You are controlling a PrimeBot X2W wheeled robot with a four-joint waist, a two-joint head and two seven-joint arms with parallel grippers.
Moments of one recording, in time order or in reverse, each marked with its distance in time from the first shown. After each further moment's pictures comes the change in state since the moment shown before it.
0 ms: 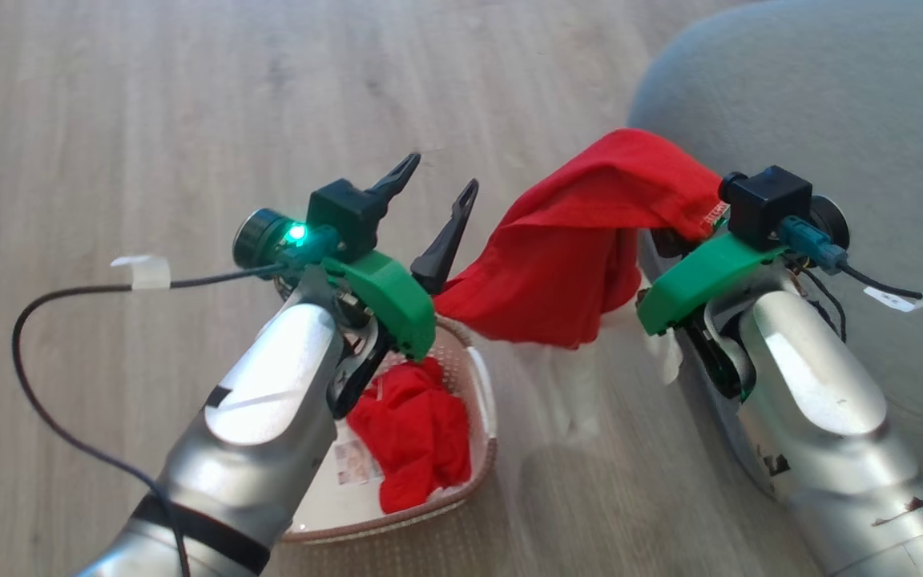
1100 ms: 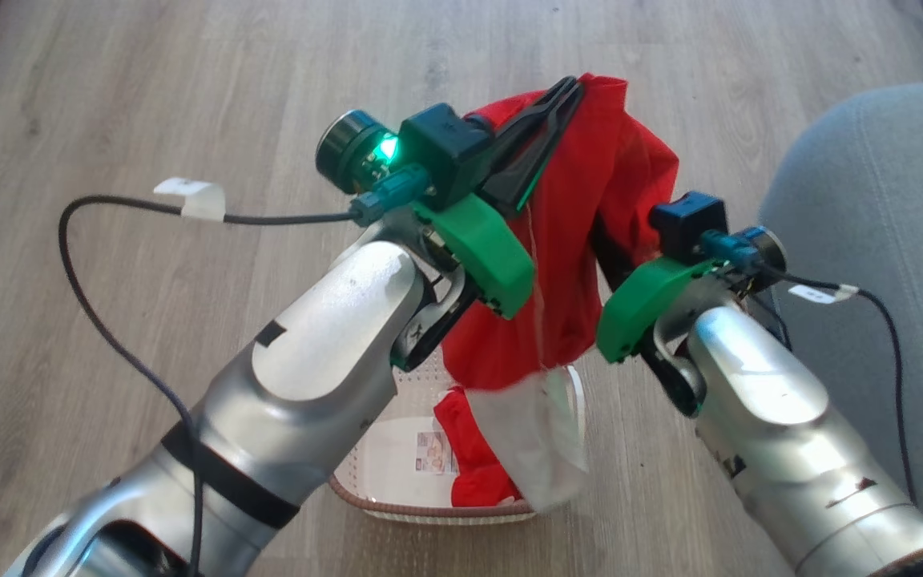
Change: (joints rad) left arm -0.173 0.000 -0.227 -0.175 -0.155 0.085 0.000; right arm -0.082 0.053 0.138 0.255 0.053 0.000 0.000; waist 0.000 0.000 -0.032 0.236
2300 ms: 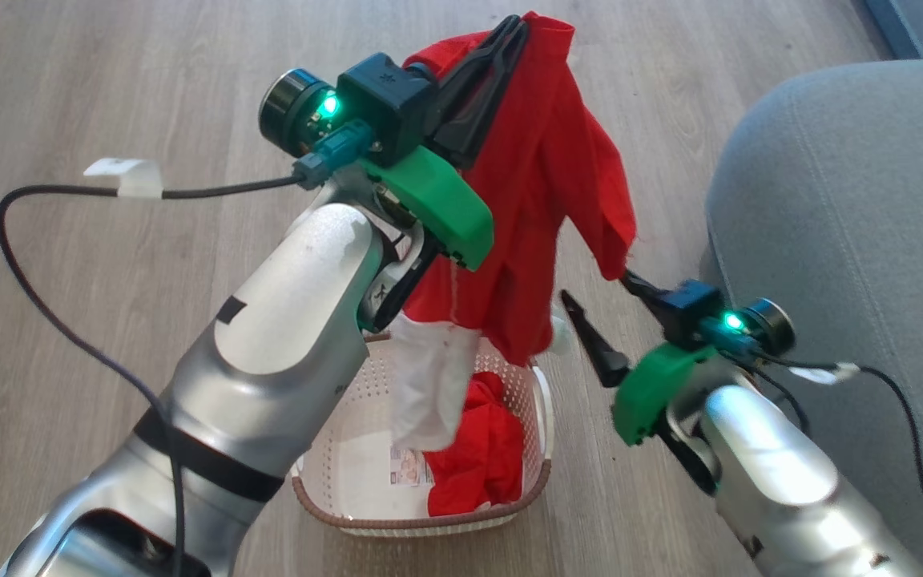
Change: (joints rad) left arm -0.010 -0.002 0.150 0.024 0.094 -0.026 0.000; right arm 0.212 -0.061 -0.022 -0.140 -0.086 0.000 0.000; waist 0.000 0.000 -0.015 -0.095
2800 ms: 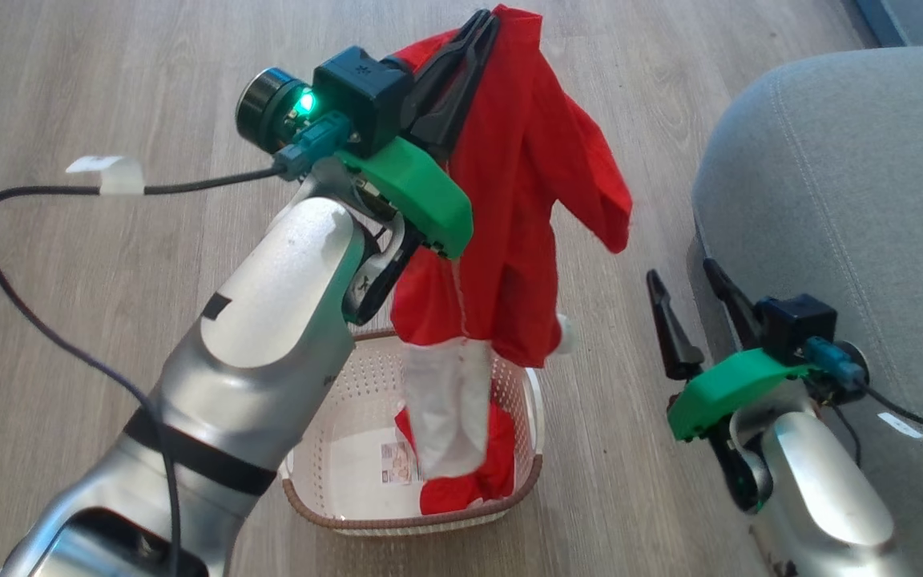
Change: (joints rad) left arm 0.003 0.000 0.043 0.035 0.021 -0.008 0.000; right arm 0.134 0.062 -0.311 -0.133 -0.023 0.000 0.000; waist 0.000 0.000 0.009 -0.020
